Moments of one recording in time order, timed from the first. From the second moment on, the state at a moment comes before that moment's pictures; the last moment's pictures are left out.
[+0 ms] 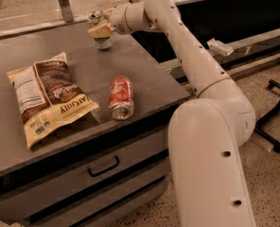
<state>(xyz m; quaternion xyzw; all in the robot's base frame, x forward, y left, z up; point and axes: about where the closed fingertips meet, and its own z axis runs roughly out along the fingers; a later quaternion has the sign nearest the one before) 0.858 0.136 0.917 -0.52 0.61 0.22 0.55</state>
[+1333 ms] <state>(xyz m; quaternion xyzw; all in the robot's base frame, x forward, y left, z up) 0.723 0.120 0.927 -0.57 0.57 0.31 0.51</state>
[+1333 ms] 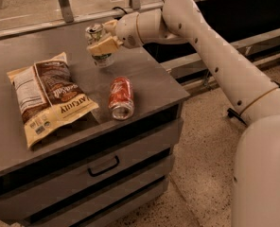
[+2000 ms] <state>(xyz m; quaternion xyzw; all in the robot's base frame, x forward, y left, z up) 0.675 0.106 0.915 -0.54 0.57 0.33 0.53</state>
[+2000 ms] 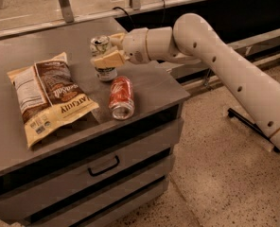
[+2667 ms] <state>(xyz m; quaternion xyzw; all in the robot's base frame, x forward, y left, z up) 0.673 0.090 0.912 -0.53 0.56 0.31 0.56</state>
